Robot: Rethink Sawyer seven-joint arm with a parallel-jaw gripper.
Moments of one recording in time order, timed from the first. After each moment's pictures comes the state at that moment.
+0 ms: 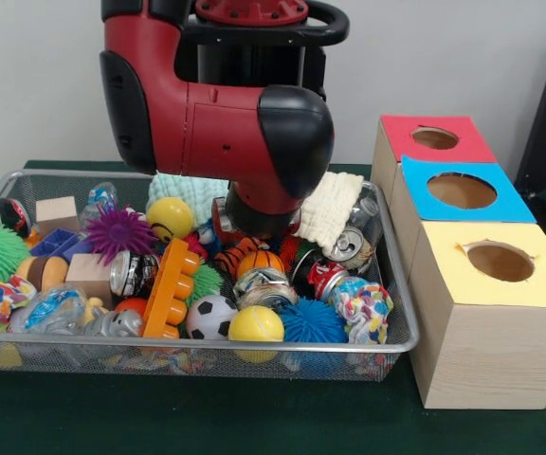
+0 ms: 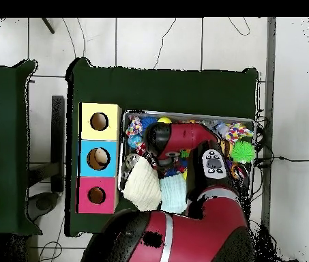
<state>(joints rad) -0.27 -0.27 0.05 1.30 -0.33 1.05 1.50</state>
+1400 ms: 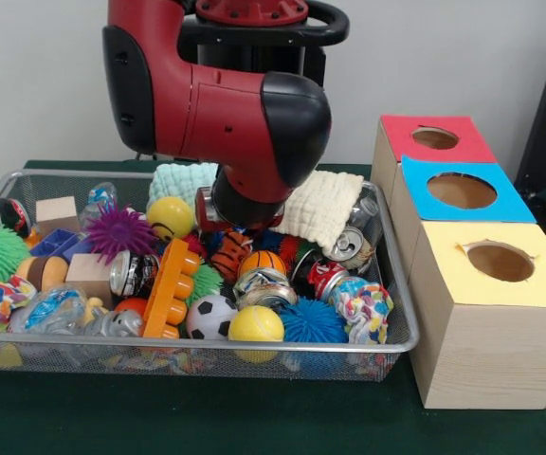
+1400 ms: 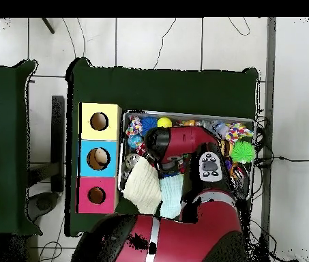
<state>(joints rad) -0.23 -0.28 -0.02 1.31 -0.37 1.03 1.50</state>
